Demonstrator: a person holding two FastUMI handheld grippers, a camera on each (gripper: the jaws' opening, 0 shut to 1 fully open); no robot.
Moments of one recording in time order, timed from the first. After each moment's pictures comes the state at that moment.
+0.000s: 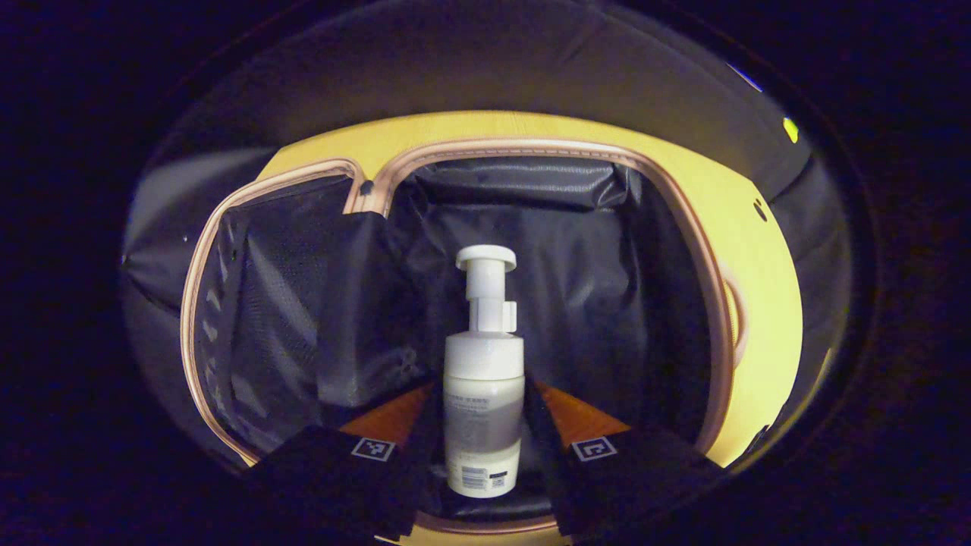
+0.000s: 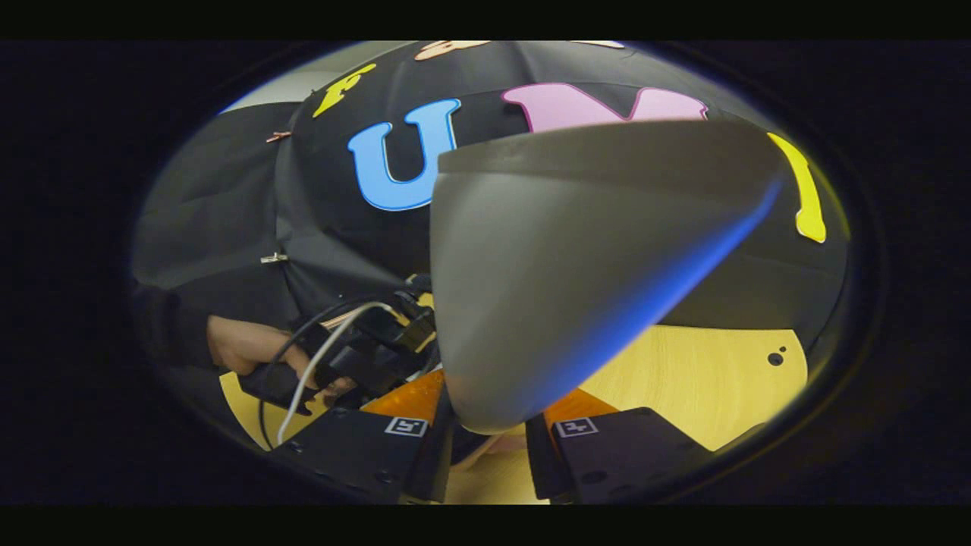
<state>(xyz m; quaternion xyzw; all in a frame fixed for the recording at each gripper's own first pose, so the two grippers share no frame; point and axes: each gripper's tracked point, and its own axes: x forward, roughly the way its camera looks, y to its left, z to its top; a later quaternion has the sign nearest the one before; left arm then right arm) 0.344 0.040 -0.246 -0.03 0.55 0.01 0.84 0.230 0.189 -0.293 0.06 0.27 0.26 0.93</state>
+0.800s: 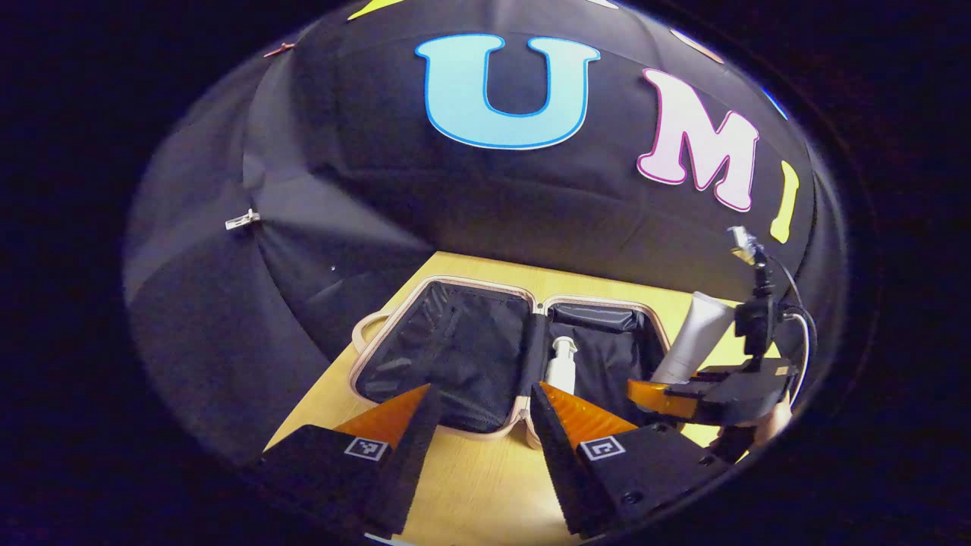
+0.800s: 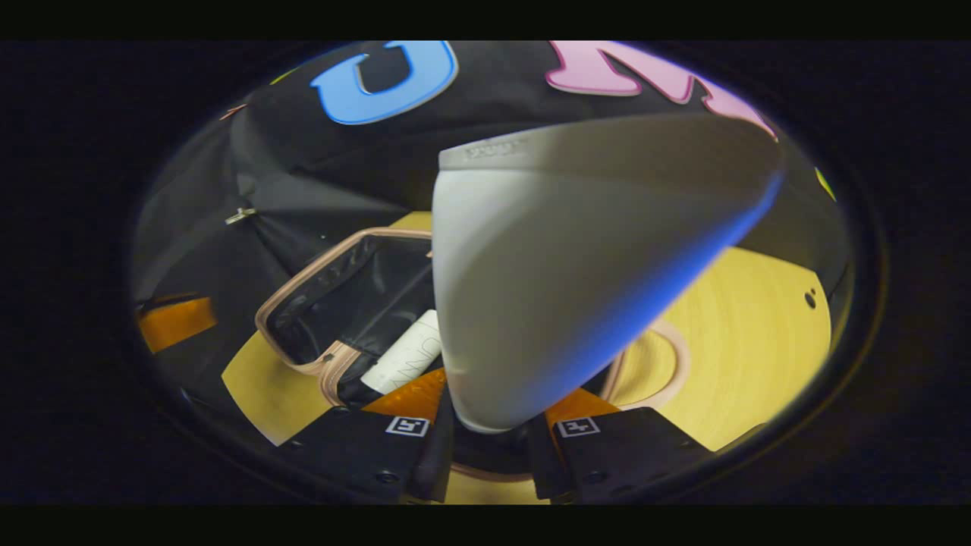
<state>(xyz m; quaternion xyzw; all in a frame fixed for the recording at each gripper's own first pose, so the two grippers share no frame) 0.195 0.112 -0.074 -0.08 0.28 0.14 0.95 0.194 0.277 -0.416 0.07 0.49 0.21 0.84</state>
